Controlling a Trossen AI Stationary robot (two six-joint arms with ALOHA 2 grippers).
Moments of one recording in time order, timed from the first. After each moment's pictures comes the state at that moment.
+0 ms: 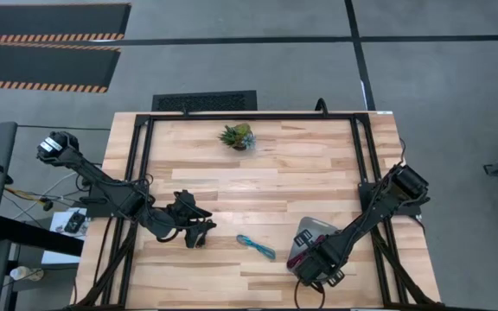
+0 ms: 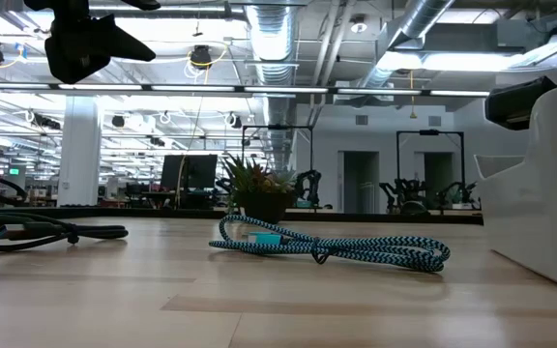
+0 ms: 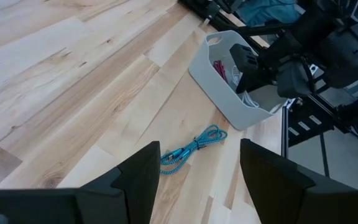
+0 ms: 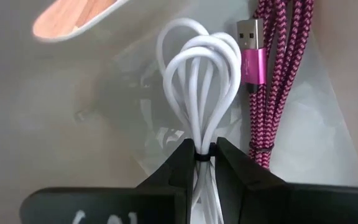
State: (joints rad) left arm -0.58 1.14 0.70 -0.15 -0.57 -0.97; right arm 0.69 1.86 1.21 -0.85 -0.03 0.06
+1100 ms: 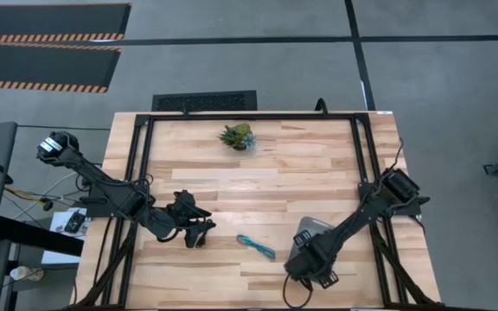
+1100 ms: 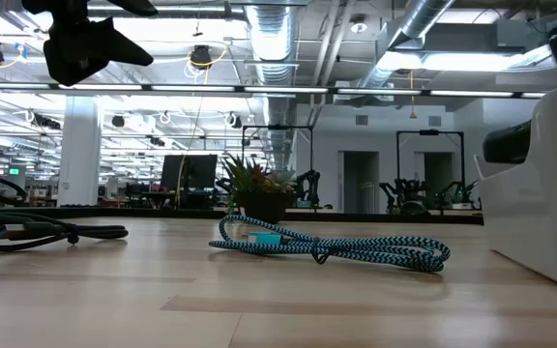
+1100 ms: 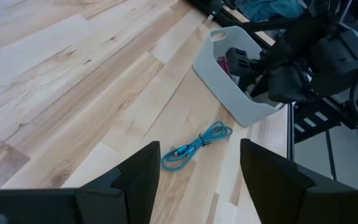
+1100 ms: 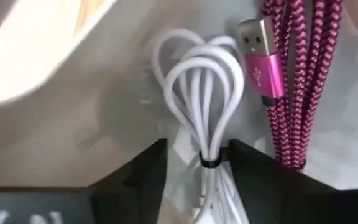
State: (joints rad) left arm -0.58 1.14 0.70 -0.17 -0.56 -0.97; right arm 0.64 1.94 1.23 -0.85 -0.12 0.13
